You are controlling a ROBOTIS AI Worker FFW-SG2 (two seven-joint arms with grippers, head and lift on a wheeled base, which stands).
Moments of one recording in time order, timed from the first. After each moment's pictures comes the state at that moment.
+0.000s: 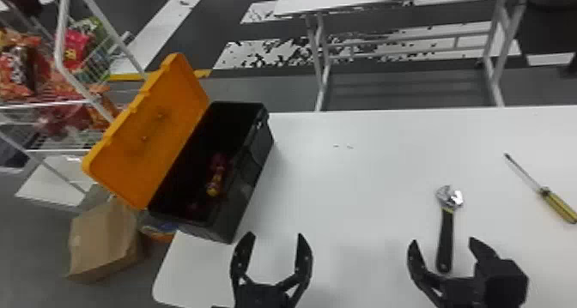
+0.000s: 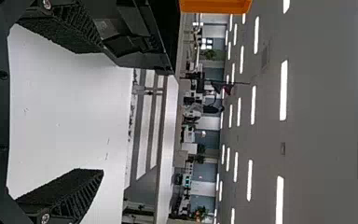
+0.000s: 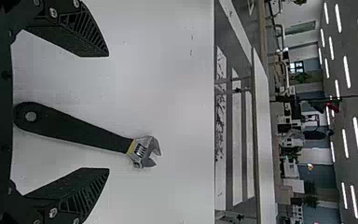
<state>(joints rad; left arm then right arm) 0.64 0.07 -0.03 -1.45 0.12 -0.76 0.03 0.48 0.00 0.32 -1.63 0.02 0.02 -0.09</state>
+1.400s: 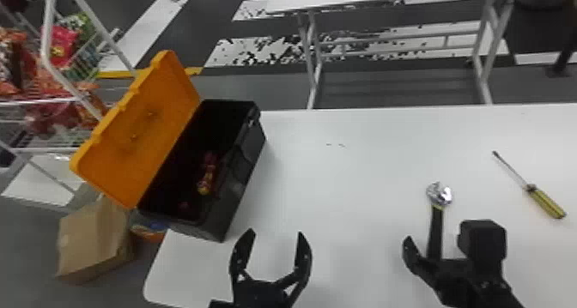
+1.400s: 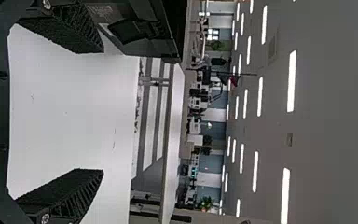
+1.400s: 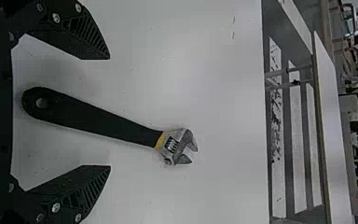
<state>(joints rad) 0.63 0.08 -0.06 -1.46 0.12 -0.72 0.02 0.39 0.00 0.30 -1.75 -0.07 0.46 -0.09</state>
